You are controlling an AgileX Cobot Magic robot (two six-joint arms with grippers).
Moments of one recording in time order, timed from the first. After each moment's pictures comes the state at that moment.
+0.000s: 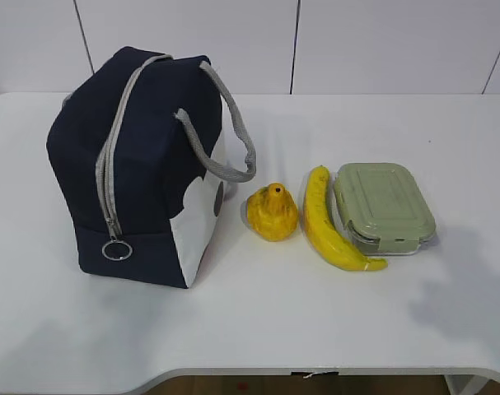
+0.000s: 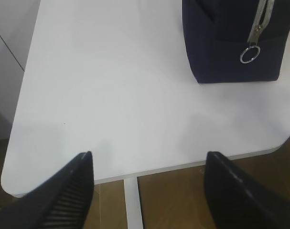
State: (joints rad) left arm -0.10 0.01 -0.52 -0.05 1.12 0.09; right arm 0.00 0.47 -0.63 0.11 1.07 -0.09
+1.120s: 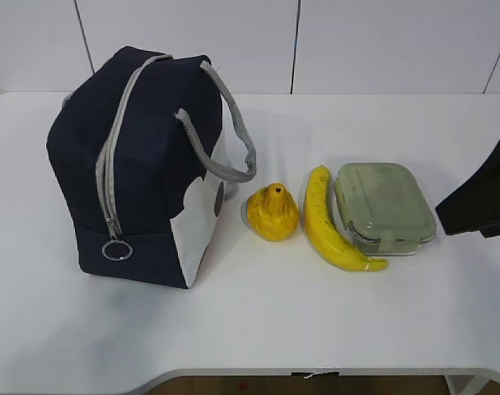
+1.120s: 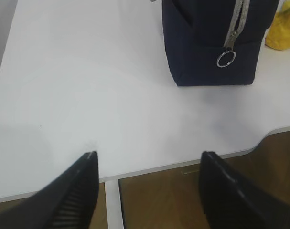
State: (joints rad) left arm -0.10 0.01 -0.52 -0.12 1.12 0.08; right arm -0.02 1.22 -0.98 0.65 1.21 -0.51
